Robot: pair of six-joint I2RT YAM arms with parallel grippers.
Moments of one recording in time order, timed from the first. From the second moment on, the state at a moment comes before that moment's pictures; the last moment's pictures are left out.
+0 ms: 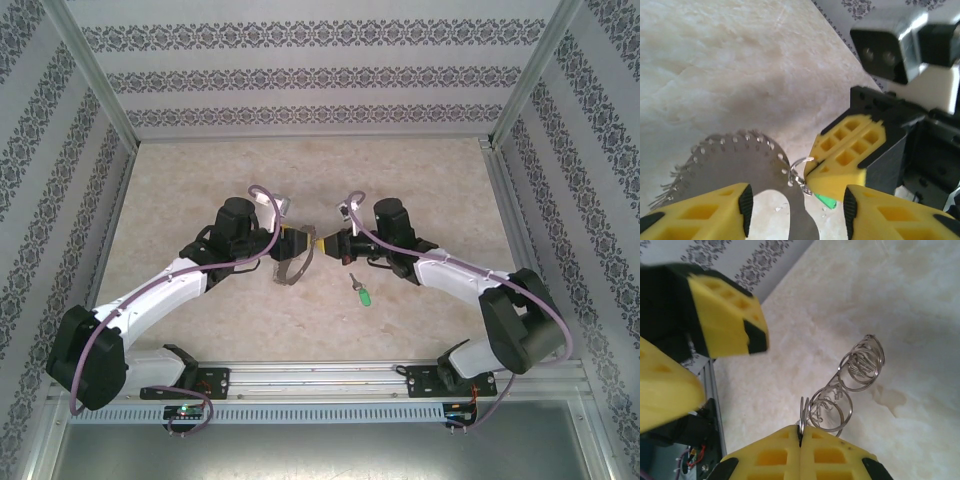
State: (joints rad) left arm -0.52 1.25 0.81 -0.05 0.44 -0.37; right arm 0.51 1.44 0.73 0.25 -0.76 0.40
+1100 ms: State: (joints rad) left arm -0.46 1.30 0.78 0.22 0.66 -0.51; right arm 0.50 1.41 0.81 0.20 -0.91 0.42
